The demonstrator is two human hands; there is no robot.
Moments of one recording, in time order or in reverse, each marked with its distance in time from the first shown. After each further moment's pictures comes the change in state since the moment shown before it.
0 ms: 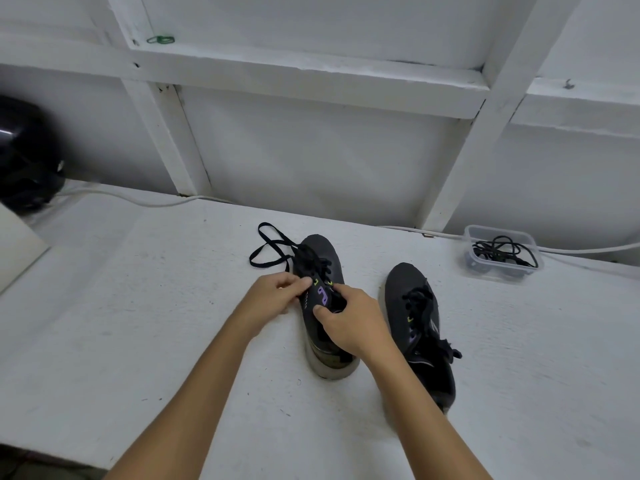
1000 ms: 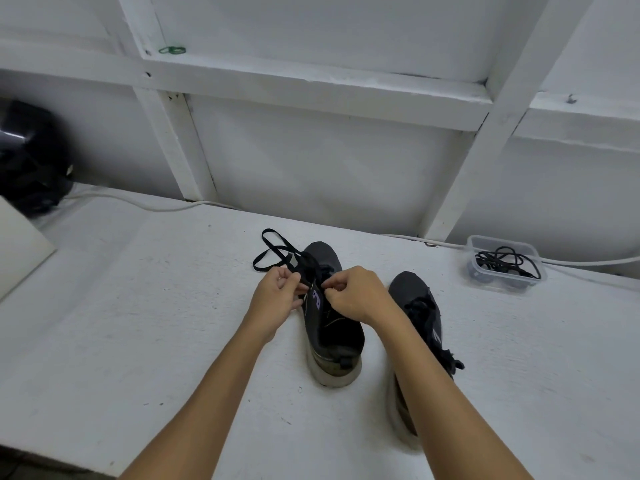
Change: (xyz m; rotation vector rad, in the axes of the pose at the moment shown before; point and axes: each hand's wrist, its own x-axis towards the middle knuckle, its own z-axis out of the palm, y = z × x) left_hand 0.010 -0.004 0.016 -0.303 0.204 0.065; right_hand 0.036 -0.031 -0.034 -0.211 -0.153 -0.087
